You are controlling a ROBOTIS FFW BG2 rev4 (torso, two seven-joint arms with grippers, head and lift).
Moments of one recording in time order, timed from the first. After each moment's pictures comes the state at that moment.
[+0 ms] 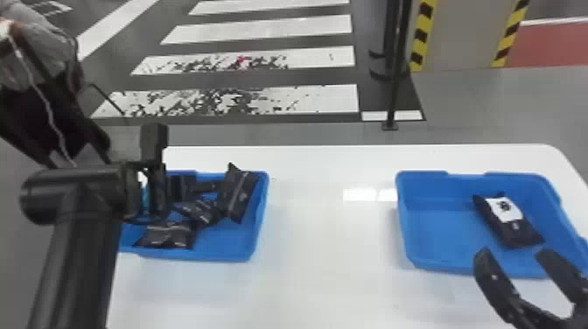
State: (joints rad) left arm -0.35 0.26 0.19 -1.48 0.05 1.17 -0.52; right arm 0.69 0.00 -0.10 -2.10 -0.33 -0.05 0.38
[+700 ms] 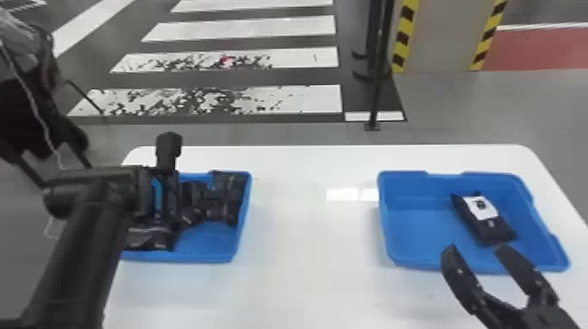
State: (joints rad) left arm -0.47 0.25 0.08 -1.18 0.14 1.04 -0.52; right arm 0.67 0.00 -0.08 -2.06 -0.36 -0.04 0.38
